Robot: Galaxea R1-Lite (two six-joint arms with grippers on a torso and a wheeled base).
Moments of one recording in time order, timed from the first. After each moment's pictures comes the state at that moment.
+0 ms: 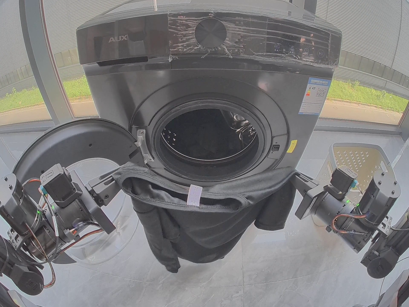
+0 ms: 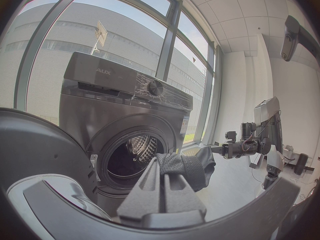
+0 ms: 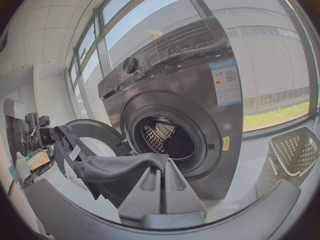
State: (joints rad) left arm -0.44 1.54 -0.18 -1.55 -0.29 -0.07; right arm 0.62 1.75 -0.27 -1.54 -0.13 0.16
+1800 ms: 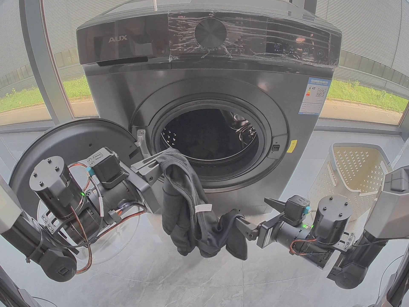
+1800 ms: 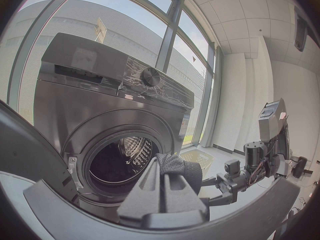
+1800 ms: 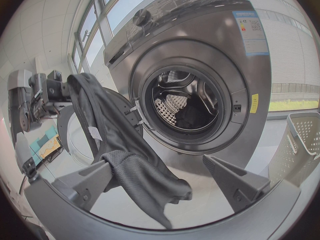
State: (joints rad) left arm -0.55 1.76 -0.41 -1.55 -0.20 -0.08; right arm 0.73 2.02 -0.34 -1.54 -0.11 0.19
